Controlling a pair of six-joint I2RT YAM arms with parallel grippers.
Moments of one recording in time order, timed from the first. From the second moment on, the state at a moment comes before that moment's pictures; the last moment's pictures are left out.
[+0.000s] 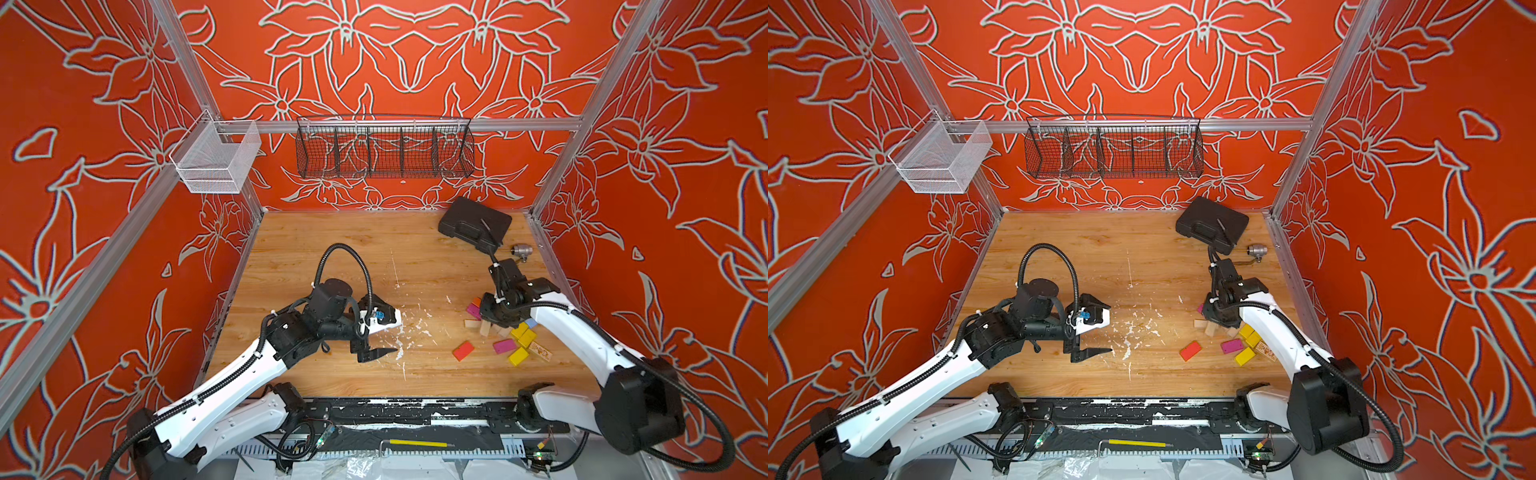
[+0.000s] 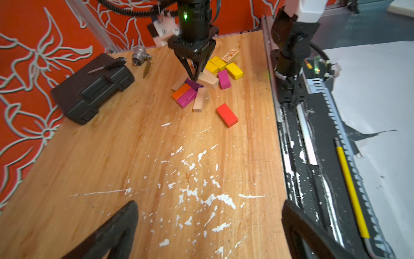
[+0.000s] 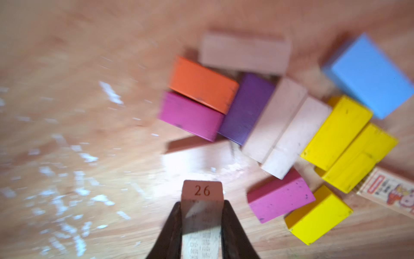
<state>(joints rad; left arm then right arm) -0.70 0.89 0.83 -0.54 0.47 0.57 0.27 1.24 0.93 -0.93 0.02 0.65</state>
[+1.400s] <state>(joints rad) -0.62 0.93 0.81 -0.41 0.40 0.39 0.34 2.33 2.04 -1.16 0.02 0.39</state>
